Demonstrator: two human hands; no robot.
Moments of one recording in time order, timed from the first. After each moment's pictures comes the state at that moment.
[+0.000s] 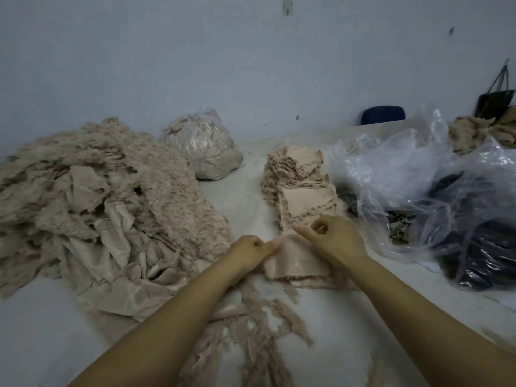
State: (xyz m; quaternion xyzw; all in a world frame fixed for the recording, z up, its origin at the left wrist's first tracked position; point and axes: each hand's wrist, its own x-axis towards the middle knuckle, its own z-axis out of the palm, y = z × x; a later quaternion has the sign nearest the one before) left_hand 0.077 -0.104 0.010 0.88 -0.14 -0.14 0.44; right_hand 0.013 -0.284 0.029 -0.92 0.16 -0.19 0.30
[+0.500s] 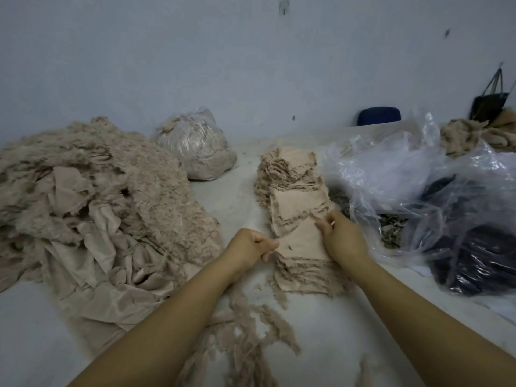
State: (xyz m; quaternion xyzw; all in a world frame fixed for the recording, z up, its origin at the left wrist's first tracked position) left_hand 0.073 -0.122 0.023 0.84 -0.20 -0.12 0.49; right_hand 0.030 -0.320 0.015 -0.89 0.22 -0.22 0.33
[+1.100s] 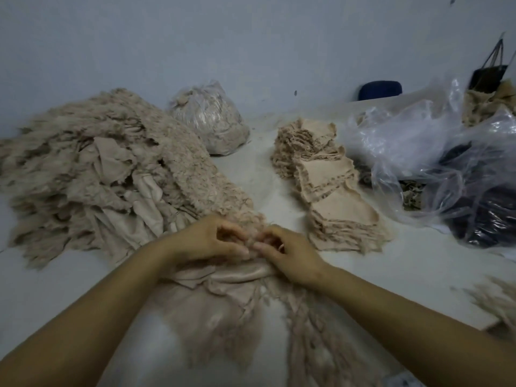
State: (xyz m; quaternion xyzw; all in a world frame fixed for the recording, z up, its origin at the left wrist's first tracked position) left_hand 0.072 0.034 0.038 0.81 -0.36 -0.23 0.40; right_hand -0.018 -0.156 0.001 -0.90 -0.07 -0.10 0.42
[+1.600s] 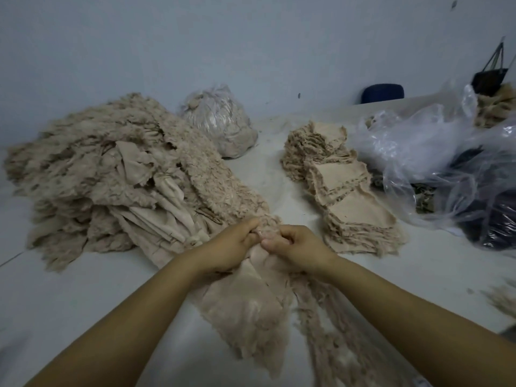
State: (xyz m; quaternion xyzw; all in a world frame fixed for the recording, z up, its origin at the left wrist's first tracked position) left_hand 0.063 0.028 0.031 0.84 -0.35 -0.14 0.40; right_hand -0.005 -0.132 0.015 -0.81 -0.01 -0.02 0.59
